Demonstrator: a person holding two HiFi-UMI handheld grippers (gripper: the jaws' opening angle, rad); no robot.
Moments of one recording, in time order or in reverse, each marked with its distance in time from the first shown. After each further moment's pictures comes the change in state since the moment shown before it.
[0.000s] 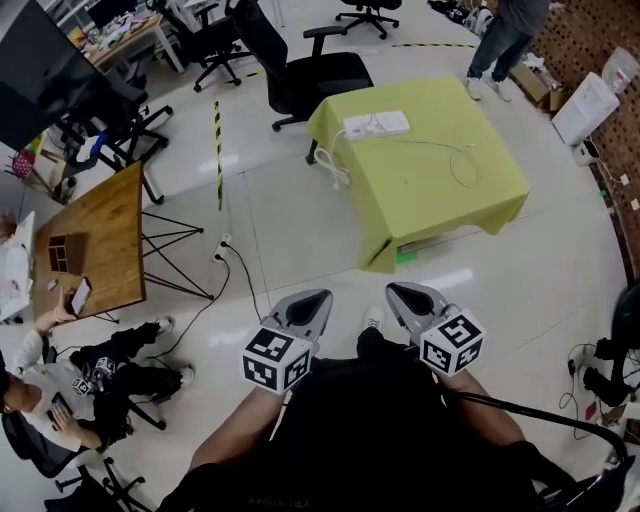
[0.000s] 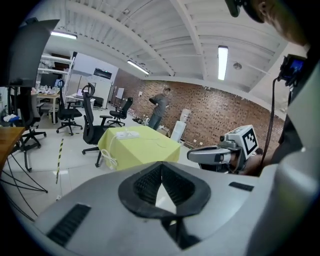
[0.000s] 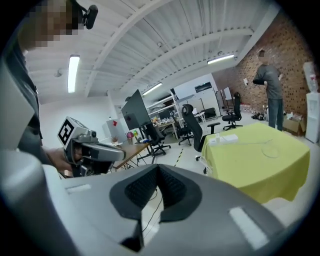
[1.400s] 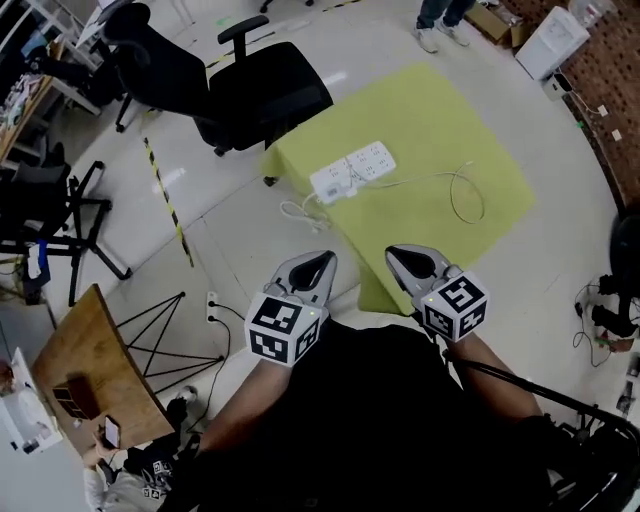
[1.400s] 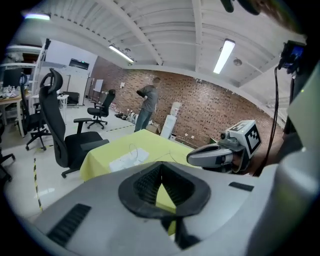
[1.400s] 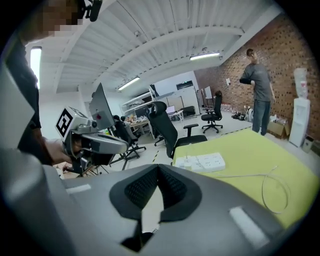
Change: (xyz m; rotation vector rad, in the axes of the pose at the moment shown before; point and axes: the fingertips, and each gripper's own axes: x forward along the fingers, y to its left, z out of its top) left arm 0.270 0.204 0.181 0.118 0.109 -0.212; right arm 0.198 -0.257 0.136 0.073 0.046 -0.237
